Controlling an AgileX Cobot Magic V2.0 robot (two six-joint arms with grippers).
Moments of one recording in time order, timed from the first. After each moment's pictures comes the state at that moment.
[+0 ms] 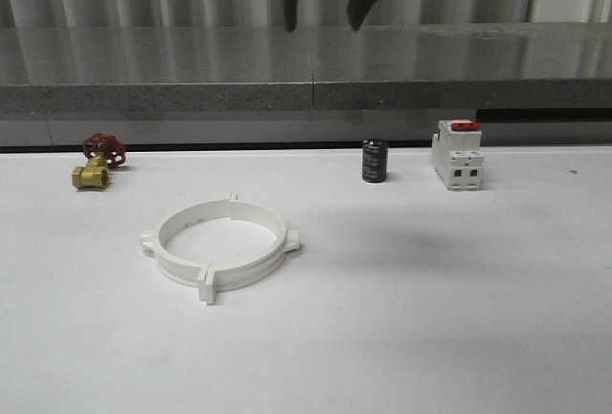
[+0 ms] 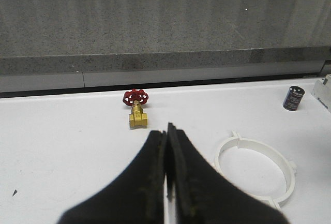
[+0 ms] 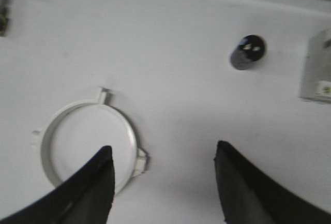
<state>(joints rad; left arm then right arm) -0.24 0.51 -0.45 0.08 0.28 -0.12 0.65 1.87 -1.87 -0.29 1.09 0.59</state>
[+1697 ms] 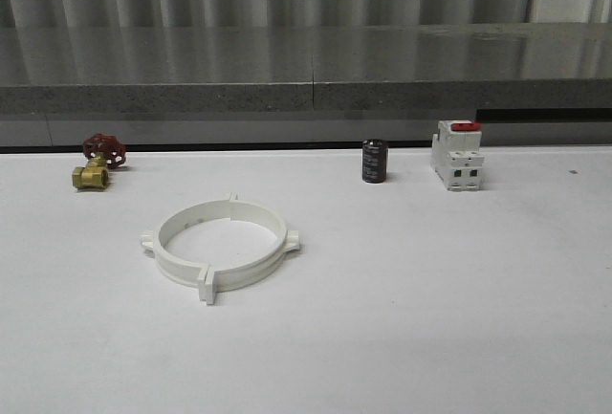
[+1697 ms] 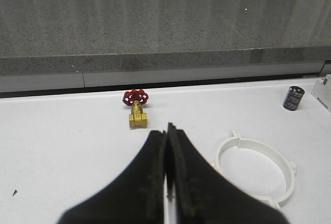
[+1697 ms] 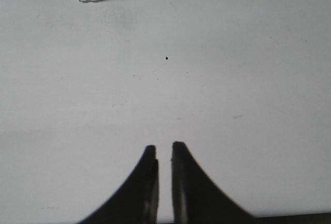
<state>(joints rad) -0.24 0.51 -0.45 0.08 0.28 -0.12 0.11 0.52 -0.67 -0.17 0.94 0.24</state>
